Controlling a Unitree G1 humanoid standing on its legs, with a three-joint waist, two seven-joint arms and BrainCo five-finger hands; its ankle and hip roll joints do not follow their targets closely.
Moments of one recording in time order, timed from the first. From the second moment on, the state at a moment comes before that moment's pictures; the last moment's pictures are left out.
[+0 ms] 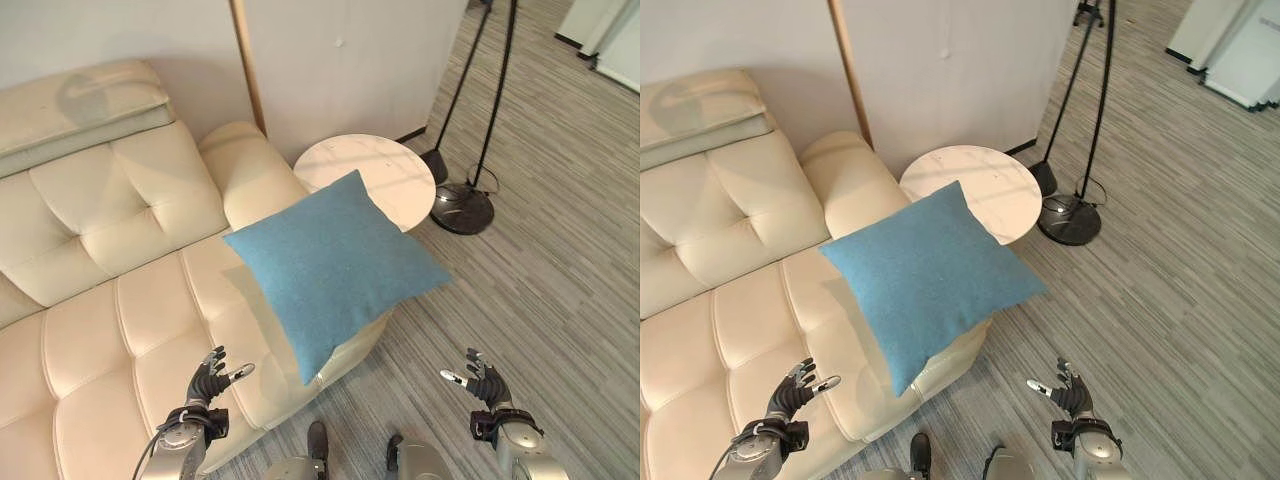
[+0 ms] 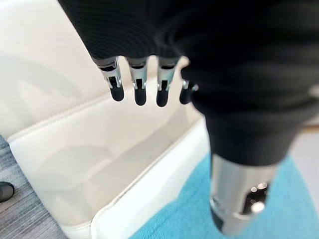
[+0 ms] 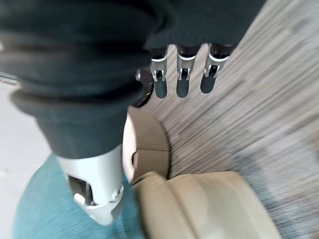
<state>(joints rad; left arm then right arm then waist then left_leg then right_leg) 0.16 0.36 -0.04 0.44 -0.29 0.02 0.08 0.14 -0.29 0.06 0.39 0.24 0.03 -0.12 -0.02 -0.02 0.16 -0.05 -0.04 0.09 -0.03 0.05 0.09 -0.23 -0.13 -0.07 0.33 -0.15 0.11</state>
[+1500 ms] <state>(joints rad) -0.63 0.27 -0.29 0.92 -0.55 -0.01 0.21 -0.58 -0.37 0.38 0.56 0.28 0.08 -0.26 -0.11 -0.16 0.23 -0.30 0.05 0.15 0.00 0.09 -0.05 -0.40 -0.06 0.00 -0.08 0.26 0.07</state>
